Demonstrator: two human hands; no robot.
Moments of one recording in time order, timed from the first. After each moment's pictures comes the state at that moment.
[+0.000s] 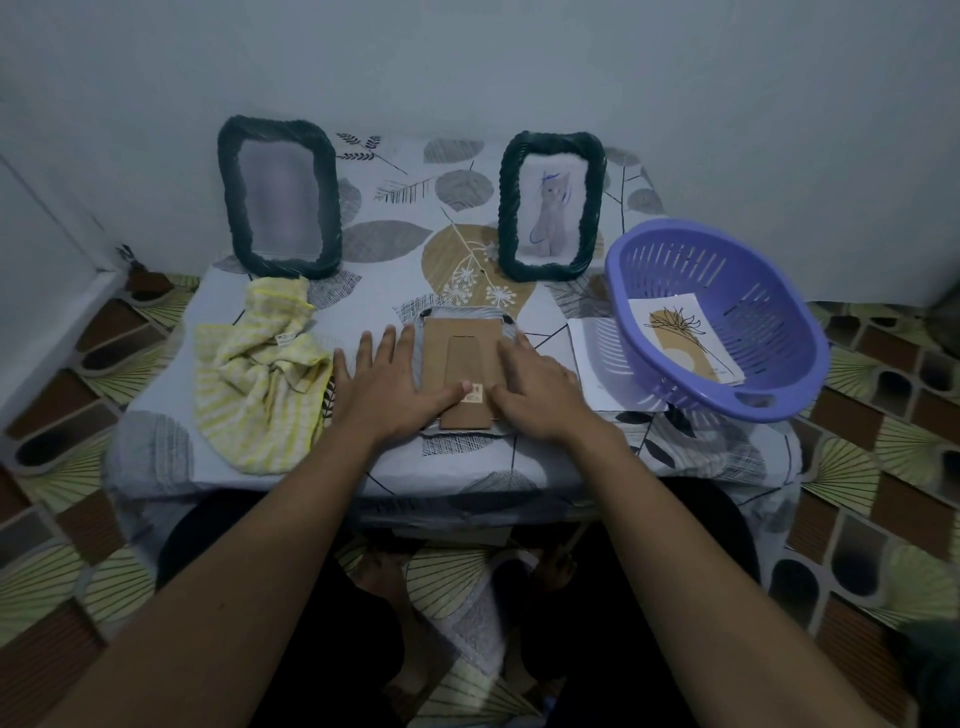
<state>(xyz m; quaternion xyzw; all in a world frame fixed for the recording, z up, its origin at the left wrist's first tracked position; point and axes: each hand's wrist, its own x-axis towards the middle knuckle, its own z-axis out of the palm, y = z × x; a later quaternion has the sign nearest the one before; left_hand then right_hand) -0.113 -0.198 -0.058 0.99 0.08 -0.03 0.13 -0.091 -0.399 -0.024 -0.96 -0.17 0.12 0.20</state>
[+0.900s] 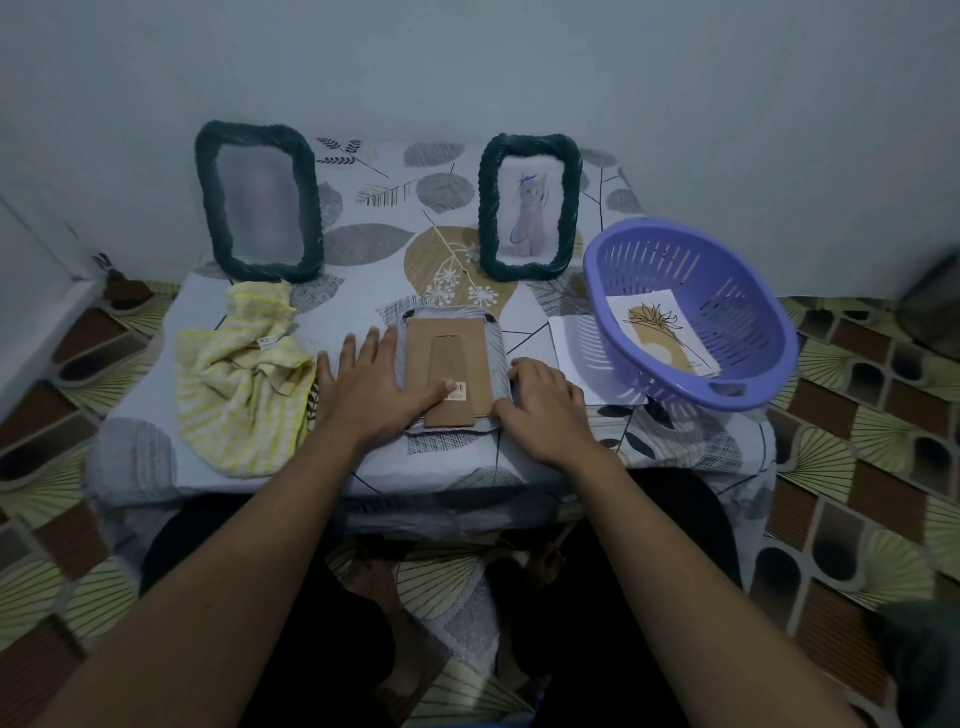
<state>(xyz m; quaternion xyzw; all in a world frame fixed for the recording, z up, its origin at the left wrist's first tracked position) -0.116 -0.198 -0.058 0.99 0.08 -0.01 0.14 -0.115 -0.419 -0.036 -0.96 -0.12 0.05 0.25</state>
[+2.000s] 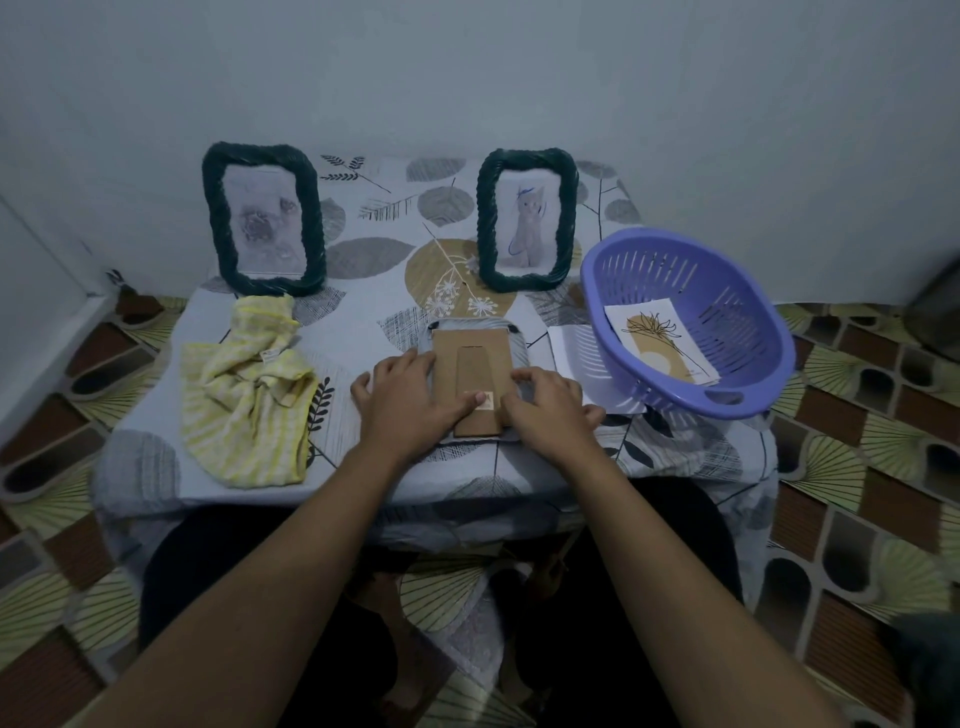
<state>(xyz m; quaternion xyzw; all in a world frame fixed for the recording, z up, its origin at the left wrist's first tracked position) -0.115 -0.240 -0.054 0.98 0.08 0.07 0.19 -0.115 -0.417 -0.021 -0.95 0.01 0.08 0.31</state>
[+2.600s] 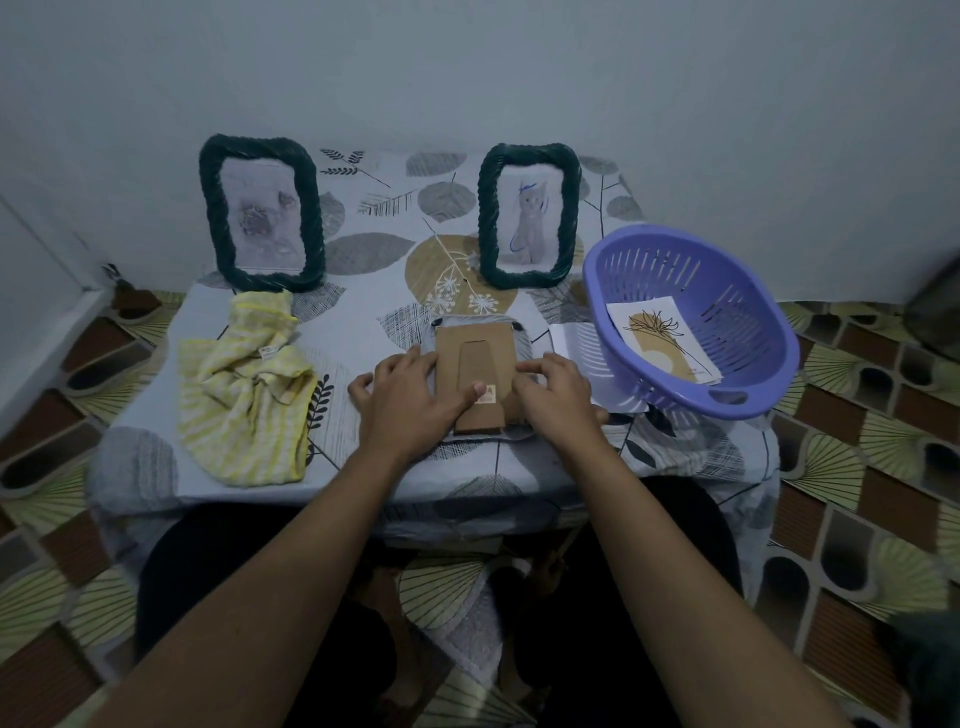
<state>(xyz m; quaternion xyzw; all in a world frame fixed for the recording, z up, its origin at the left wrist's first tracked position) -0.122 -0.242 -0.052 0.97 0.08 0.08 0.22 -0.113 -0.415 -0.012 -0.90 0.06 0.06 0.42</state>
